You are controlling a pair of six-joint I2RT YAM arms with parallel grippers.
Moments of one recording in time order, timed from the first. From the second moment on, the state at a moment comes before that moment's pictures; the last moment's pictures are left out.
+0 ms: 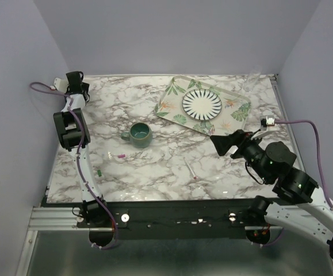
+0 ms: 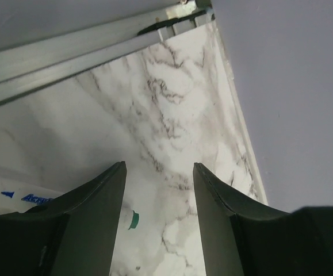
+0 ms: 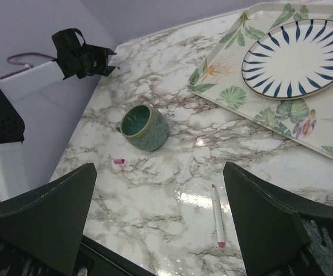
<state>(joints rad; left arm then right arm) 0.28 2.54 2.07 -0.09 -0.24 -1.05 0.87 0.58 0.82 -0.36 0.41 0.58</state>
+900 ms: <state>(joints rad) 0.17 2.18 1.87 -0.54 -0.33 -0.91 0.87 0.35 0.83 -0.50 0.30 0.63</state>
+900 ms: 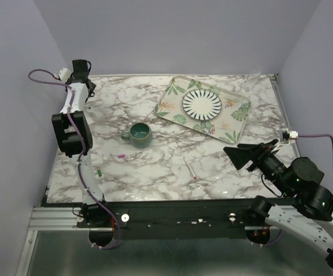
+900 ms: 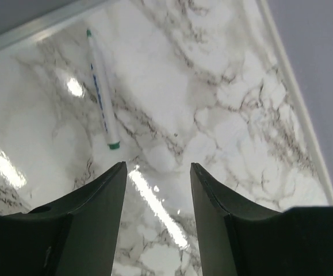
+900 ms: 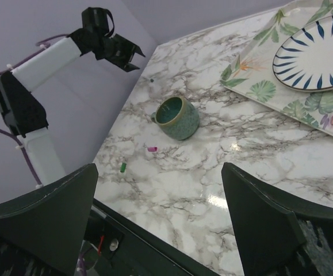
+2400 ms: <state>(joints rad) 0.22 2.40 2.07 -0.79 -0.36 -0.87 0.87 0.34 0.86 -0.52 0.35 0.54</state>
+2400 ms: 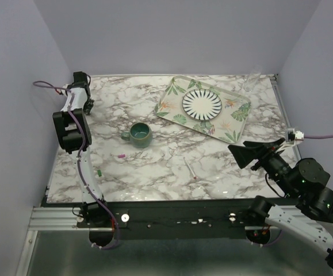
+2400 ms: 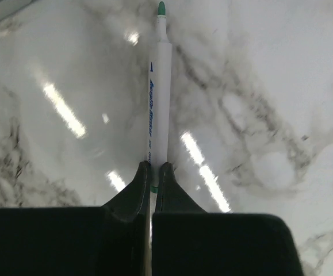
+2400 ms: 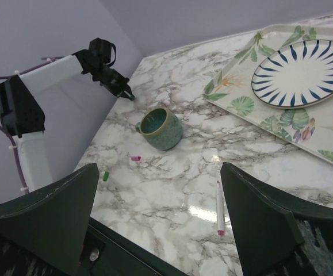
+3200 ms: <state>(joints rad) -0.35 1.08 1.02 -0.17 0.20 -0.62 0.87 0.75 1.05 -0.43 0.27 0.65</state>
